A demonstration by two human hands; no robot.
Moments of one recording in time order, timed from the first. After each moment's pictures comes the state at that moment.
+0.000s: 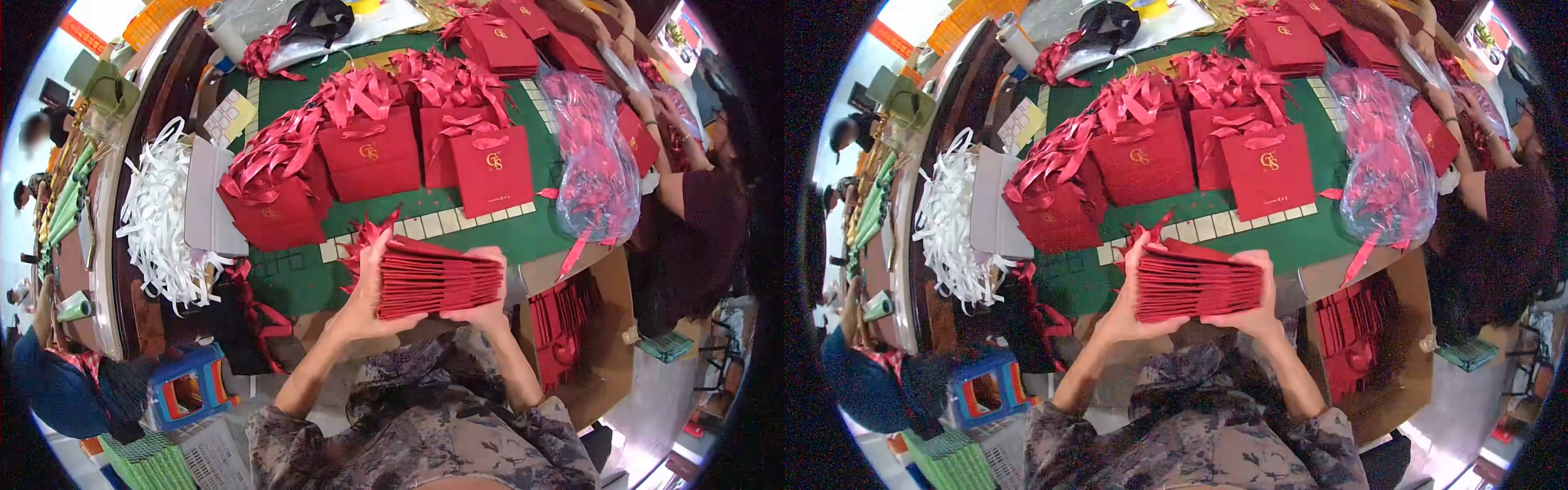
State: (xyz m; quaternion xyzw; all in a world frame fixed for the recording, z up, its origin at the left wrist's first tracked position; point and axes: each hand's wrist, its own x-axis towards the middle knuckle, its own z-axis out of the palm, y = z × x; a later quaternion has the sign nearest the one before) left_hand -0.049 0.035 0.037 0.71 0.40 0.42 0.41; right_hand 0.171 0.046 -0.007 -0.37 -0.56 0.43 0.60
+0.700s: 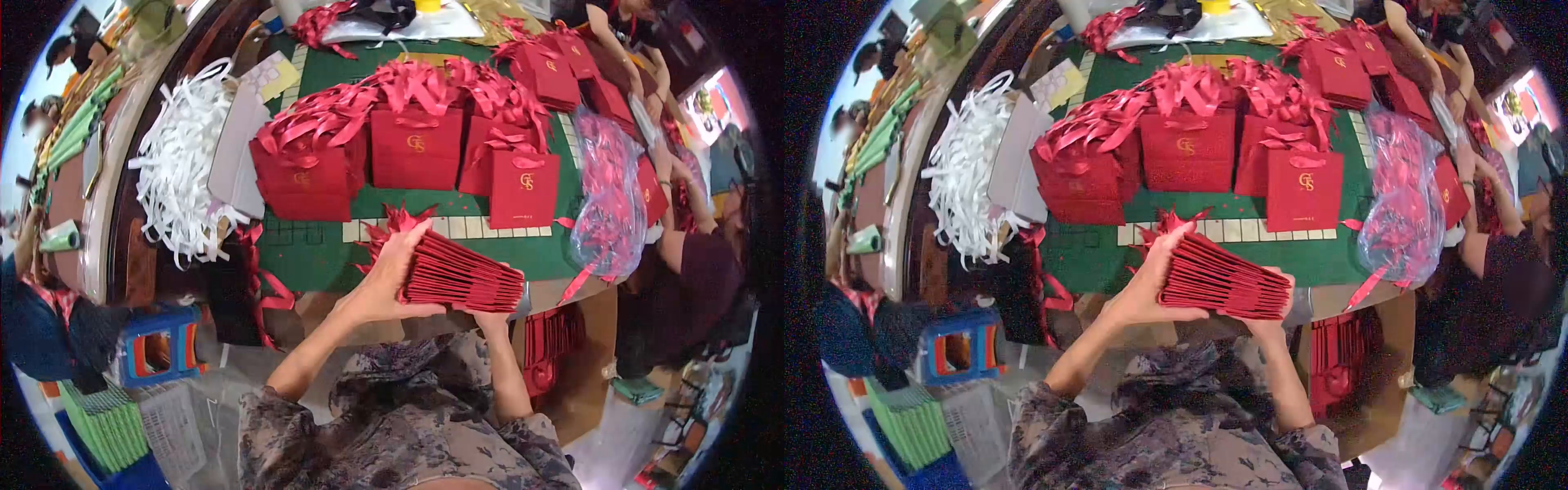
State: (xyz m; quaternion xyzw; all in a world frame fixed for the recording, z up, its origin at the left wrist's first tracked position) left_hand -0.059 0.039 0.046 0.75 0.42 0.40 0.33; right_hand 0.177 0.040 -0.026 -0.43 -0.67 0.30 0.53
